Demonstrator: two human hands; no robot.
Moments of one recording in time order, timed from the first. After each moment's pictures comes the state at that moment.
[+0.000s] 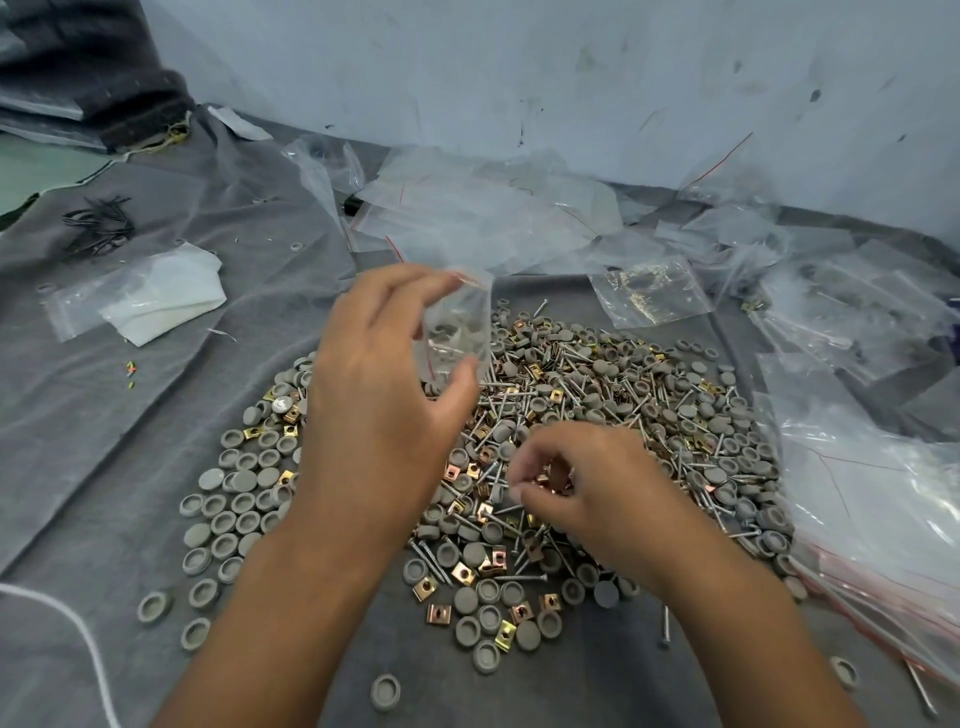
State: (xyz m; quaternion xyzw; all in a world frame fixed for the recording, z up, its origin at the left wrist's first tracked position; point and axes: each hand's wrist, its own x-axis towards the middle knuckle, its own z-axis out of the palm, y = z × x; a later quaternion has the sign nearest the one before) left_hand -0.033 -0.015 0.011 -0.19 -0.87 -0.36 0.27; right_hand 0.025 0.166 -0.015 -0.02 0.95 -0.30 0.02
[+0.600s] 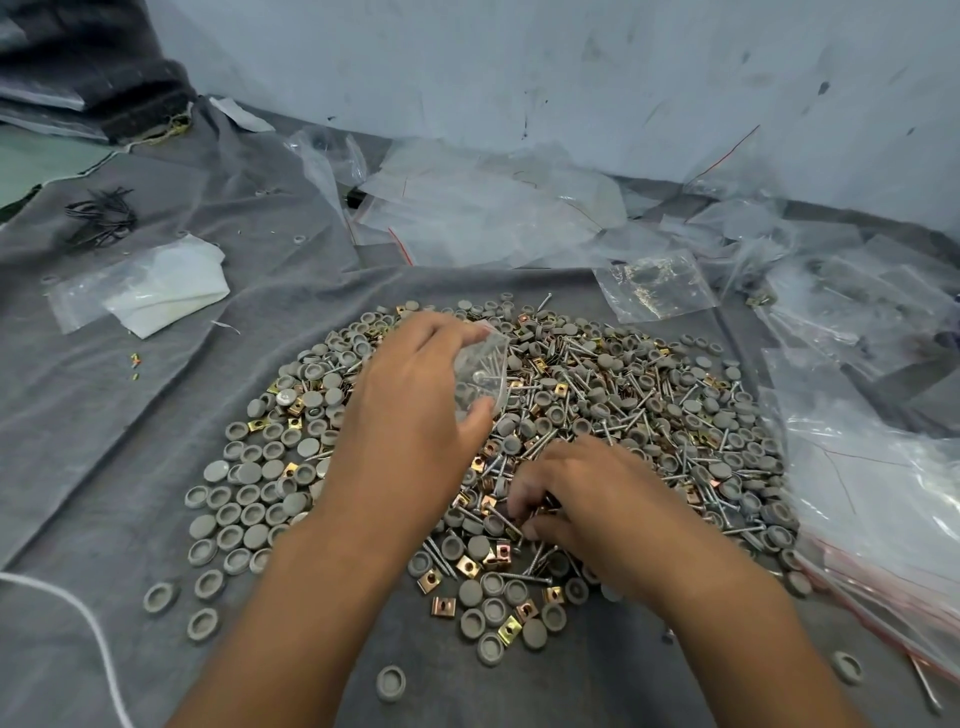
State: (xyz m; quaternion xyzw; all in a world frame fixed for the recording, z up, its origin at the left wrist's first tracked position) left_hand -0.034 -0.007 -0.003 -0.21 -0.90 -0.34 0.16; right_hand 0.027 0.165 -0.022 -0.10 0.99 -0.12 0.08
